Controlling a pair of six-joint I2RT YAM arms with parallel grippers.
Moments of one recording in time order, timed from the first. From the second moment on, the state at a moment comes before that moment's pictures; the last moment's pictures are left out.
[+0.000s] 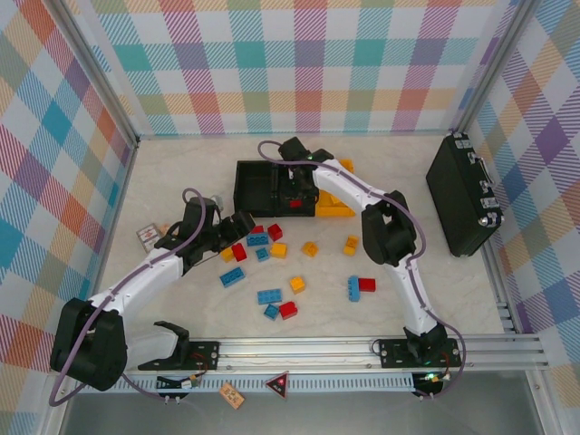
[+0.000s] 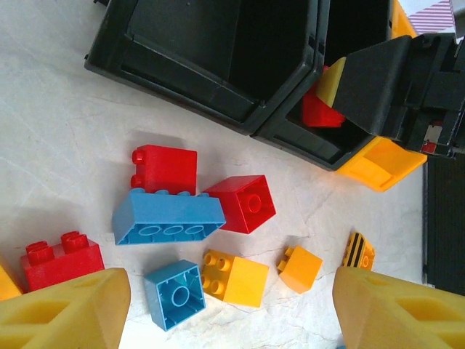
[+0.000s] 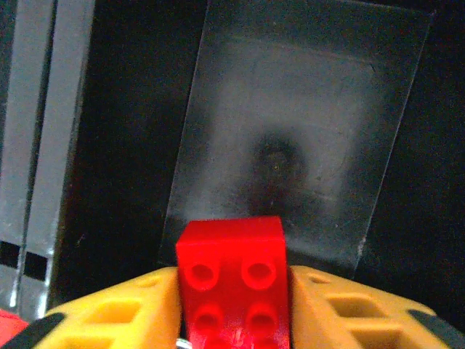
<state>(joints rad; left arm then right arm) -0.34 1.18 0.68 -0.22 0.24 -0.83 0.64 2.33 2.08 -0.91 0.01 0.39</state>
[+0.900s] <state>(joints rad) -0.35 1.13 0.69 -0.48 0.16 -0.81 0.64 1.82 1.53 -0.65 -0.10 0.39</state>
